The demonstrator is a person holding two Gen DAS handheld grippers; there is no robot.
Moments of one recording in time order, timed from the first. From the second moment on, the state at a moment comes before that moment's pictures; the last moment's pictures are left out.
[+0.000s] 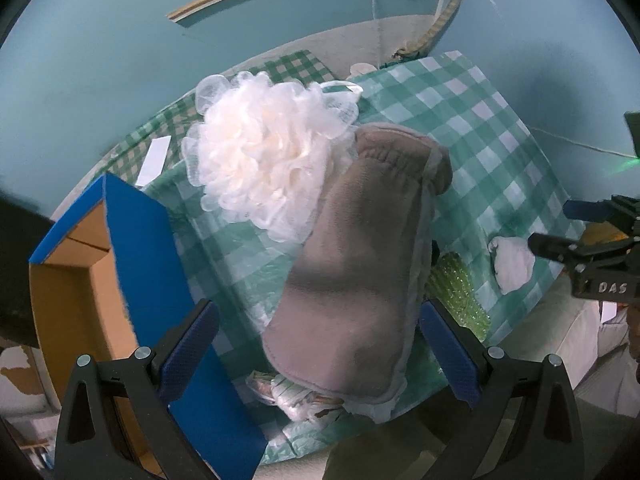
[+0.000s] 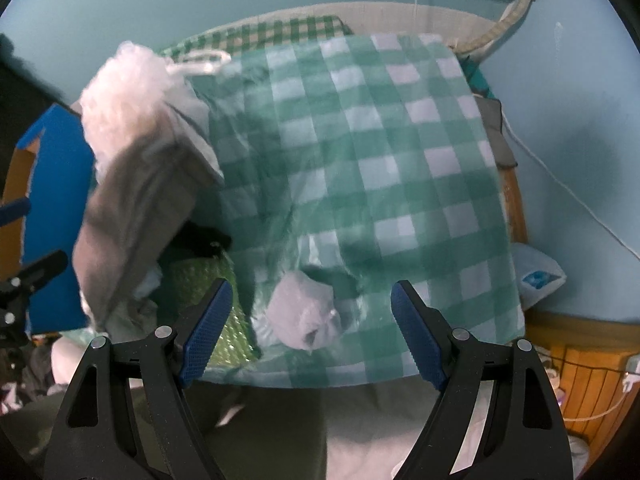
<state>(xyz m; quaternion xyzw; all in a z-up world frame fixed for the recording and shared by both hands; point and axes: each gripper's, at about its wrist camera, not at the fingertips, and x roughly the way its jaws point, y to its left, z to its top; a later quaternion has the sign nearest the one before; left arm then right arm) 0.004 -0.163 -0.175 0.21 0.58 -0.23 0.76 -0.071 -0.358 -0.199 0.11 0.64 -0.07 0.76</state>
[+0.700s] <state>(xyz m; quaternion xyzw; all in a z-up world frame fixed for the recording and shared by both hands) -0.006 -0.179 -0.210 0.23 0.60 -0.24 0.73 -0.061 -0.342 -0.276 0.09 0.69 -0.04 0.72</state>
